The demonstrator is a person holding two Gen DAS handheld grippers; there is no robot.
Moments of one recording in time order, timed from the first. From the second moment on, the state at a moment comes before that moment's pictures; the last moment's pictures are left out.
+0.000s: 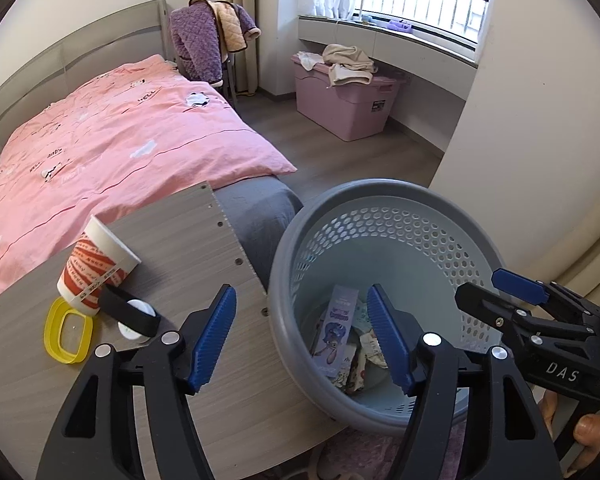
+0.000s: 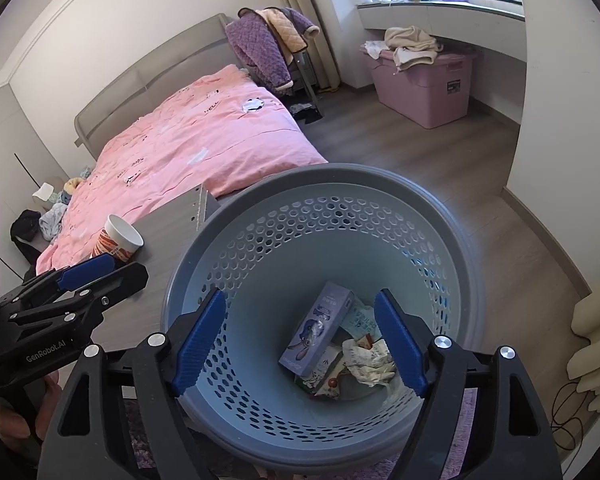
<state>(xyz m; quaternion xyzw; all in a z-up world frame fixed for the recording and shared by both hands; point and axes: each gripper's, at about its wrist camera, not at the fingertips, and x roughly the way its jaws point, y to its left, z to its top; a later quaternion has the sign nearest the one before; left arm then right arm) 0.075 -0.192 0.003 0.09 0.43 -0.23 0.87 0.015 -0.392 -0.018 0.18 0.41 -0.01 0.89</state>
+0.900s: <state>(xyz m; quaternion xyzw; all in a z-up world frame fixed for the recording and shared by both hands) 0.072 -0.038 0.013 0.01 0.41 -0.13 0.90 0.045 -0.288 0.010 0.13 0.40 0.04 0.90</state>
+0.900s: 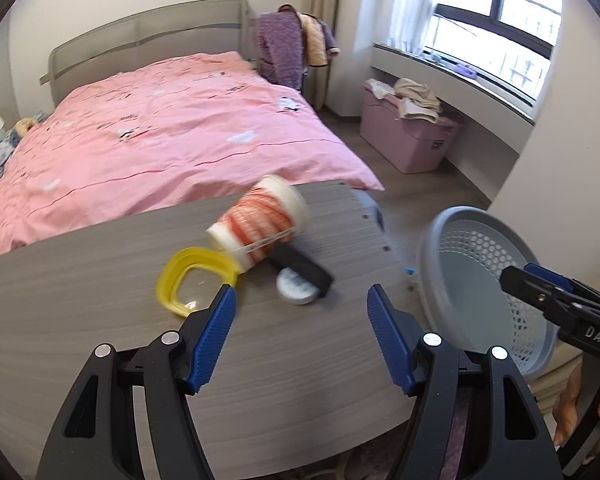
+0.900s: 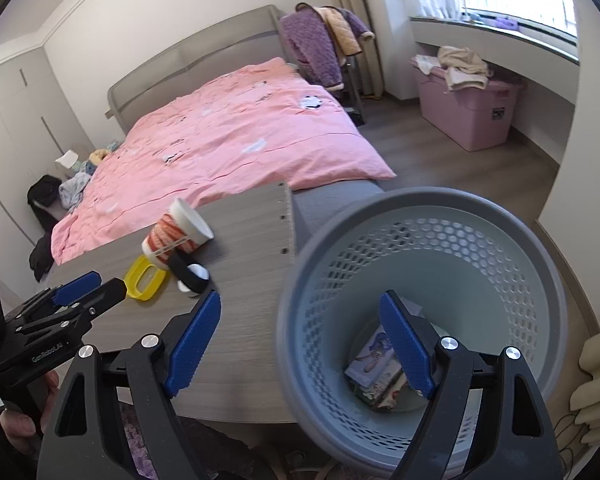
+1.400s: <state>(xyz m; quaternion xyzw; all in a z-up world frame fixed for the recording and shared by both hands) 0.067 0.050 -0.016 -0.03 0.42 -0.05 0.90 0.076 -0.194 -0.003 0.07 0.42 0.12 0.90</state>
